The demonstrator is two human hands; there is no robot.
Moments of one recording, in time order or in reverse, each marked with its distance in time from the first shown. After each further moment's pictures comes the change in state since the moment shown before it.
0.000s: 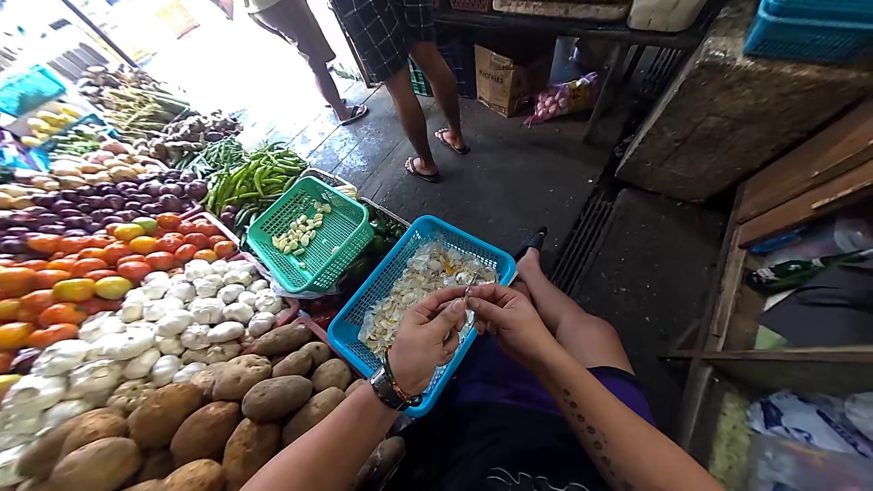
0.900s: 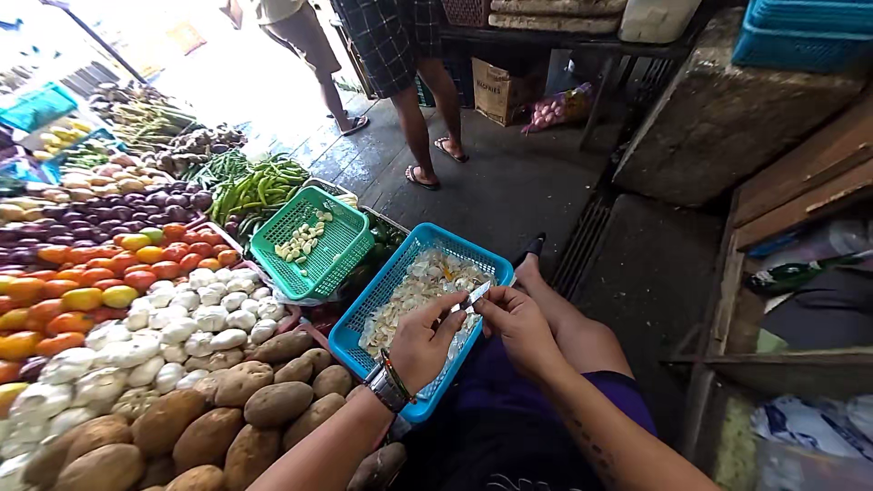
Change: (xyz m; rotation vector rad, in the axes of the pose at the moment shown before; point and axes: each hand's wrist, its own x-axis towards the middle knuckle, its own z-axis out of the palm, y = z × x) left_hand 0.006 -0.008 -0.014 0.844 0.054 0.449; right_hand -0.014 -0.016 0.014 -0.177 0.206 -0.098
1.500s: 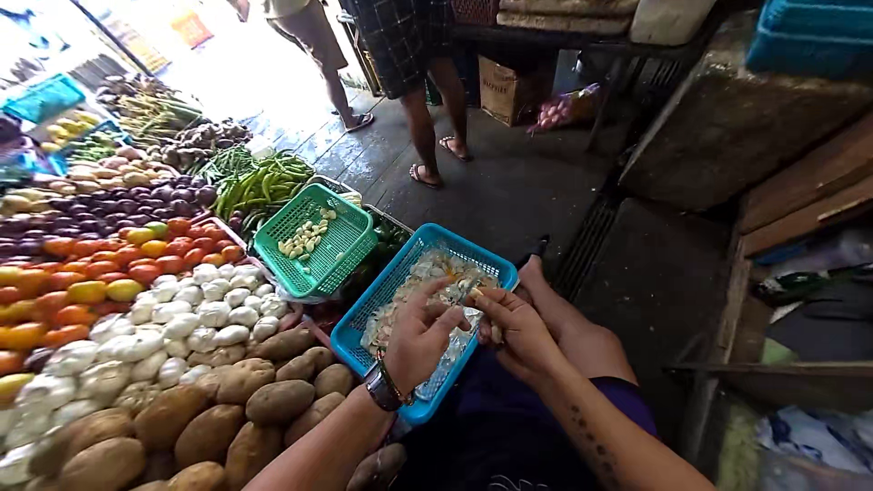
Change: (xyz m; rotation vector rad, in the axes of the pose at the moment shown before) left_hand 0.005 0.013 -0.009 -0.474 -0.008 -0.200; right_hand 0.003 -0.005 0.007 0.367 -0.059 0.228
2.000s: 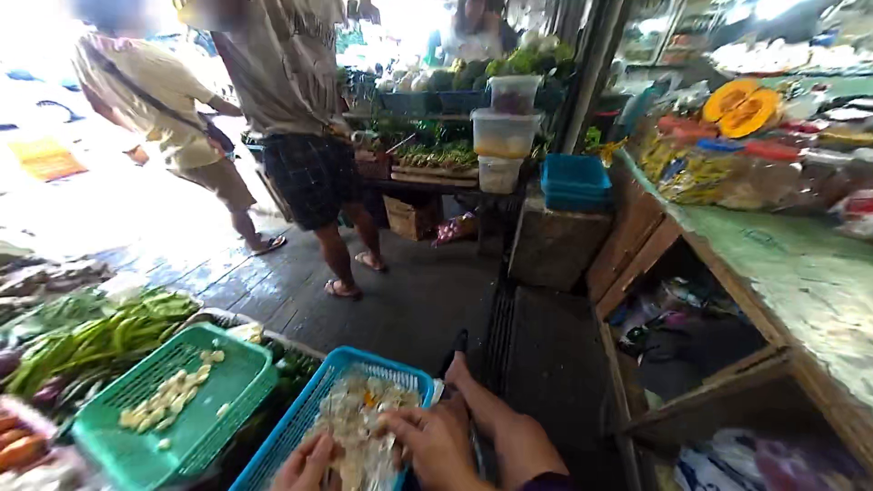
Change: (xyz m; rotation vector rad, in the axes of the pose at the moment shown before) left_hand 0.009 -0.031 -0.007 -0.214 0.348 -0.234; right_hand 0.005 -0.004 -0.001 -0.393 0.027 -0.165
